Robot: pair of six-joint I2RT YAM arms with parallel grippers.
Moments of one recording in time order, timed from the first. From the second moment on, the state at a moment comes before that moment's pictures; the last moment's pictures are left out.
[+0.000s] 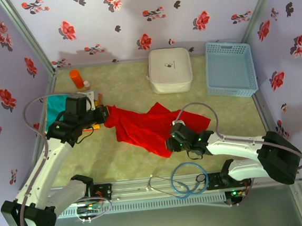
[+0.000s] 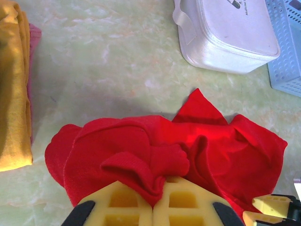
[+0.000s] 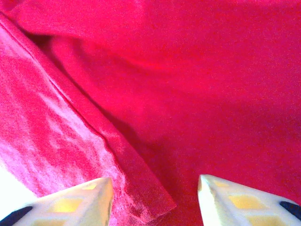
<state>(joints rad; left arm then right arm) -0.35 0.98 0.98 -0.70 0.15 -0.43 0.96 1.22 0.52 -0.29 0.10 0.72</state>
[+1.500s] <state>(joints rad) -0.30 1.33 1.33 -0.70 0.26 -0.38 0.49 1.18 1.12 -0.69 0.45 0.53</state>
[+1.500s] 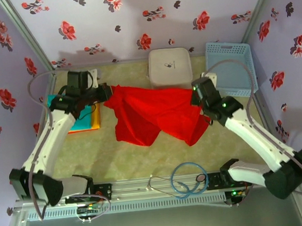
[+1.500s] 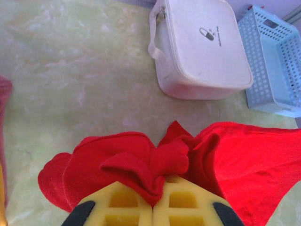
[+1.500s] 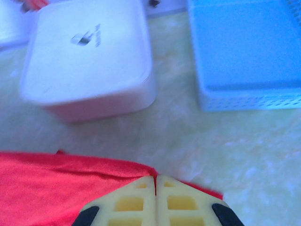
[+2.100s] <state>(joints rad) -0.21 1.77 1.59 -0.62 0.30 -0.41 0.19 2.08 1.99 -0.78 0.37 0.51</state>
